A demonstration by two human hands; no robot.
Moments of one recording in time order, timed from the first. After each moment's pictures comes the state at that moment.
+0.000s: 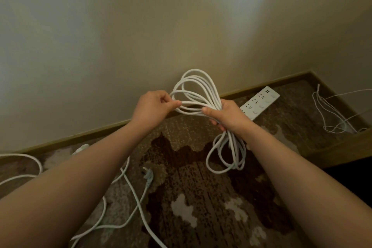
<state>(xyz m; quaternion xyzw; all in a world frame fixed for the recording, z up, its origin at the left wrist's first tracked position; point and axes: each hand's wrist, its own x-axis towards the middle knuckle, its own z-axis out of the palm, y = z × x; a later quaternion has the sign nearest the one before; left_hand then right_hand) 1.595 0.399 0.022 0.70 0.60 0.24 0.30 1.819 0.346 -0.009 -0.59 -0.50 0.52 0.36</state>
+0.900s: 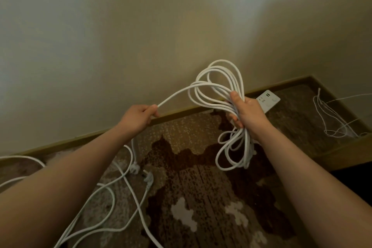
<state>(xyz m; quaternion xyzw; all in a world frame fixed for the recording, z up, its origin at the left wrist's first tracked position) 1.551 0.406 0.003 0.65 0.61 0.20 0.42 1.850 0.340 0.006 -0.63 -0.39 0.49 0.45</state>
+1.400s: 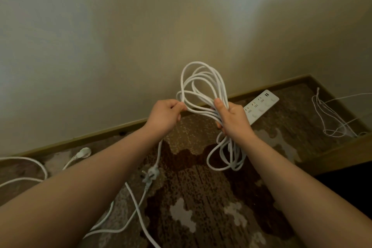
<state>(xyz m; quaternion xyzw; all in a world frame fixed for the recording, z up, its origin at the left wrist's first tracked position) 1.623 0.387 0.016 0.62 0.56 0.28 0.47 1.817 0.336 -0.013 -0.65 -0.45 0.41 0.44</state>
